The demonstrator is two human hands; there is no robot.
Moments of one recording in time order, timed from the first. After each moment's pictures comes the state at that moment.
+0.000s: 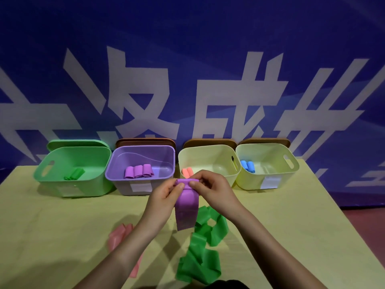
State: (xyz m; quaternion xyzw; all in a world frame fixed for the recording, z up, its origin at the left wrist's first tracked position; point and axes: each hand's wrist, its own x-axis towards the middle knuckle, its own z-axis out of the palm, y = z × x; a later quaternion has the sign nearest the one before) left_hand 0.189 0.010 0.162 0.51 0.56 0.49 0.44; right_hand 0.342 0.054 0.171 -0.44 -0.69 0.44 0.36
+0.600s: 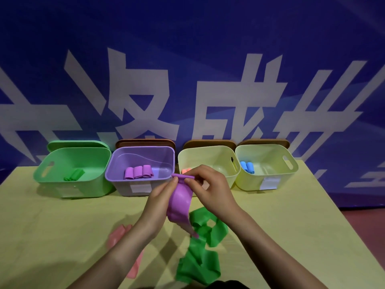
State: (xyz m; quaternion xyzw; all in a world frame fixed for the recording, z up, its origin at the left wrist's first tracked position) left_hand 0.193 0.009 0.171 0.34 0.53 0.55 0.55; right_hand 0.333 0.051 0.178 -0.39 -0.77 0.27 0.44
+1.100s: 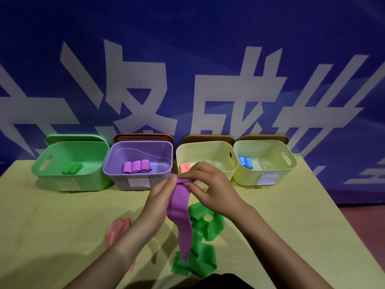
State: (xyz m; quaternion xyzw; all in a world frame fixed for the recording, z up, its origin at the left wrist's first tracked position) left_hand 0.205 0.003 0.163 0.33 0.49 0.59 0.56; right_hand 0.352 0.051 0.177 -0.31 -0.85 0.17 0.38
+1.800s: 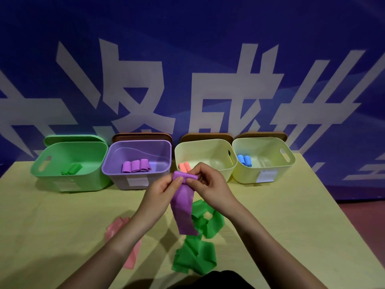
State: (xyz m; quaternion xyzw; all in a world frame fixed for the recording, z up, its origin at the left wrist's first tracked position) left_hand 0.194 0.009 0.161 0.54 0.55 0.47 0.43; right_hand 0.348 0.043 0.171 -0.41 -0.67 0.46 0.41
